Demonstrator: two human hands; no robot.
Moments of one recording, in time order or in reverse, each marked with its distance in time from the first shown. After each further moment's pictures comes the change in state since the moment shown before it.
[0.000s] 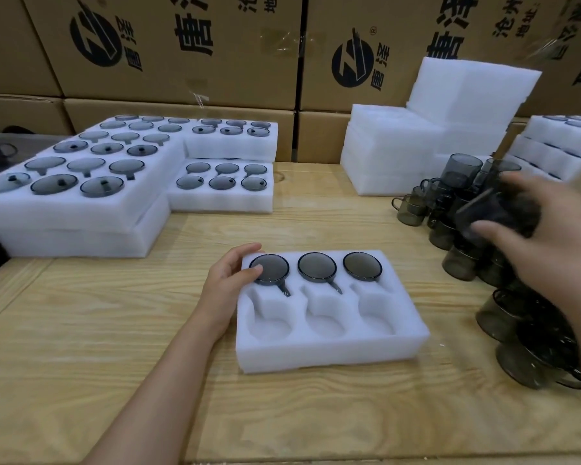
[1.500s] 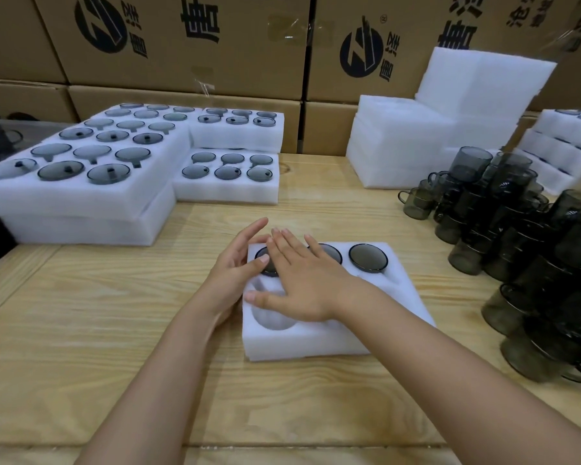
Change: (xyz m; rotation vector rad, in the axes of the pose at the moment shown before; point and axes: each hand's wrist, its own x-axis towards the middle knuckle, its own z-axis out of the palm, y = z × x) left_hand -0.002 0.010 -0.003 0.075 -0.203 0.072; right_hand -0.058 -0.150 0.143 -0.163 -0.952 -0.548
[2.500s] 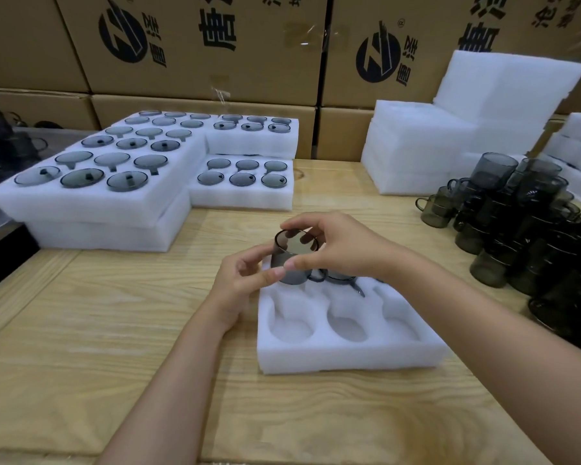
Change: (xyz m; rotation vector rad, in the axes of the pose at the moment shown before) left_hand -0.002 0.005 -0.005 0.059 0.026 0.102; right_hand 0.014 0.032 -0.049 0.657 0.216 -0.069
